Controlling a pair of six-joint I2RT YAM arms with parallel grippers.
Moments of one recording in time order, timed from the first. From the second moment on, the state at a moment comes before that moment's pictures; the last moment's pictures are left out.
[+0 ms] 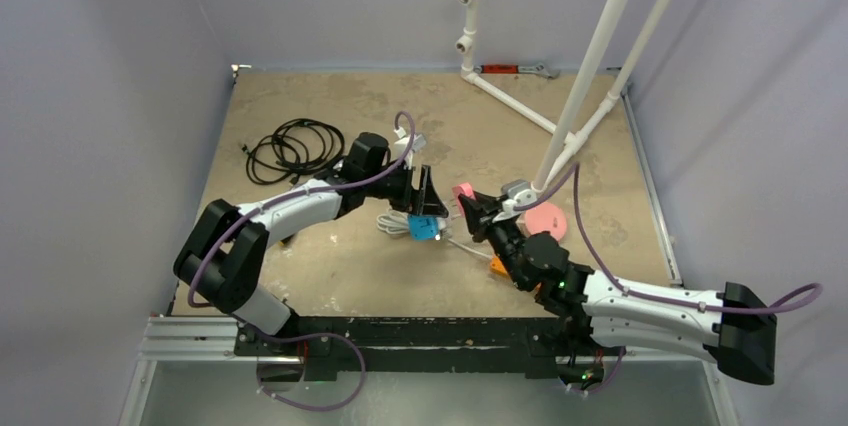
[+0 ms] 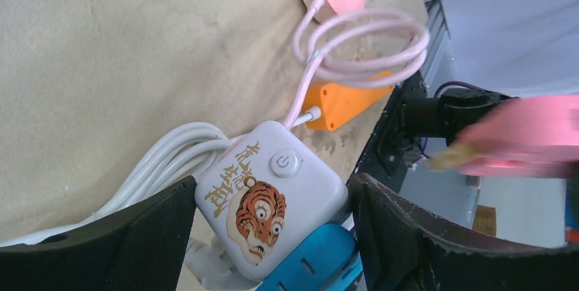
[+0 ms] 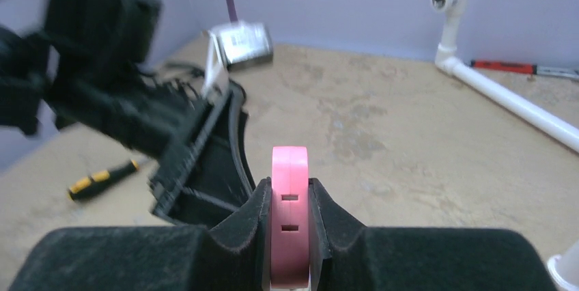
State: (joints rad) left arm -0.58 1.54 0.89 0.04 0.68 -0.50; right arm 1.15 0.88 0.38 0.56 0.69 0.07
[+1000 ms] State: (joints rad) left arm -0.58 1.45 0.90 -0.13 0.51 -0.40; right arm 0.99 0.90 0.47 0.48 0.72 0.22
